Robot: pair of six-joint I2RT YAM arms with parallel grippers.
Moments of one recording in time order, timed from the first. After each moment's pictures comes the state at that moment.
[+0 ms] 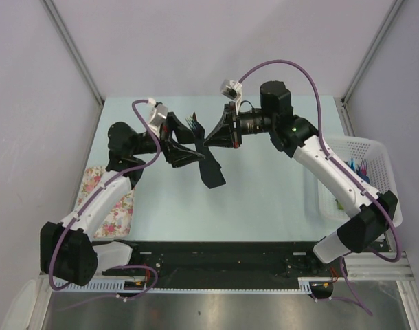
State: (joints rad) left arm -0.29 1.21 0.91 0.65 1.22 -0.51; right arm 0.60 1.52 1.59 -0.28 -1.00 0.16
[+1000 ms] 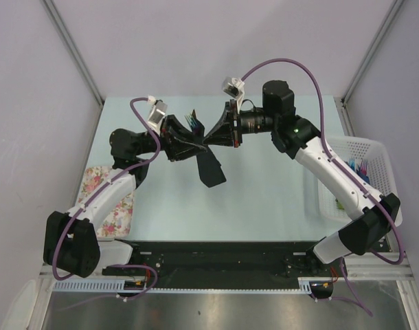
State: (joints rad) left arm -0.31 1.28 0.88 0.96 1.18 -0.78; right arm 0.62 1.50 1.59 -0.24 -0.98 0.20
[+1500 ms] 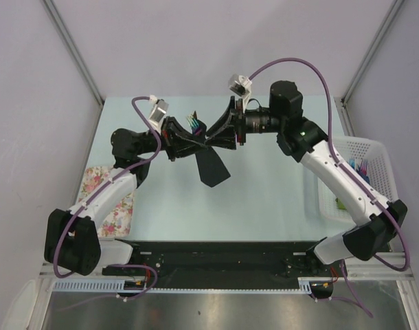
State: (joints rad) left arm -0.32 1.29 0.88 0.99 1.18 -0.83; right arm 0.61 1.46 1.57 -0.21 -0.94 0.21
